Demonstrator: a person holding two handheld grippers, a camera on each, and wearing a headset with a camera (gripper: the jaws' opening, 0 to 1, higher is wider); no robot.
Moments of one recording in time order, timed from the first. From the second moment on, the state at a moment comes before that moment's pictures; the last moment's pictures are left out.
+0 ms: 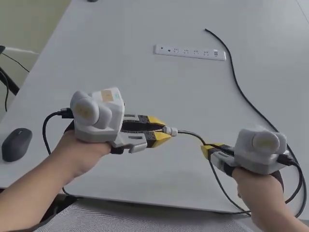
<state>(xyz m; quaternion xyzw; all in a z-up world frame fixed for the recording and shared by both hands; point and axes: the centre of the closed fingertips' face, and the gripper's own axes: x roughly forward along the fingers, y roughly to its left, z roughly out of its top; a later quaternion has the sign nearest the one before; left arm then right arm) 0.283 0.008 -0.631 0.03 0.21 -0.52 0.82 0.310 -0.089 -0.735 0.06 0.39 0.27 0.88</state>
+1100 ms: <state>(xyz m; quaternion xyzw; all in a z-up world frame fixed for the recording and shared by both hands) 0.289 0.013 -0.628 0.03 0.21 -0.51 0.83 0.308 -0.091 -0.730 -0.04 0.36 0.28 0.89</state>
